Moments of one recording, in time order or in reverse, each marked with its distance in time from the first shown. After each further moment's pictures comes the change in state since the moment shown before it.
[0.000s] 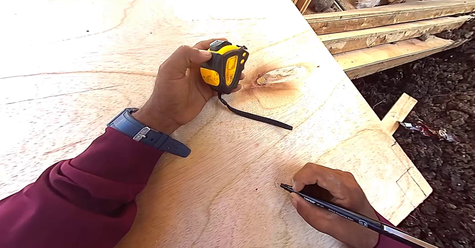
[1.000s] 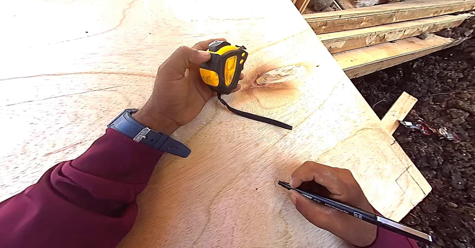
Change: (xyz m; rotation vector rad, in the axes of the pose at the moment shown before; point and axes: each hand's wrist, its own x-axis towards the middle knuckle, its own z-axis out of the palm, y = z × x) left_hand 0.000 0.000 0.001 0.002 0.000 0.002; right_hand 0.001 0.000 0.002 -0.007 0.021 0.036
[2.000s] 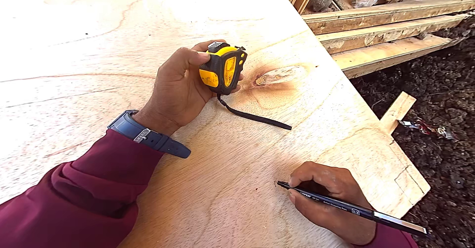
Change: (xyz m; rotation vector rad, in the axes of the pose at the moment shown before) left_hand 0.000 0.001 0.000 -0.002 0.000 -0.002; right_hand 0.001 -0.001 0.002 0.011 0.015 0.007
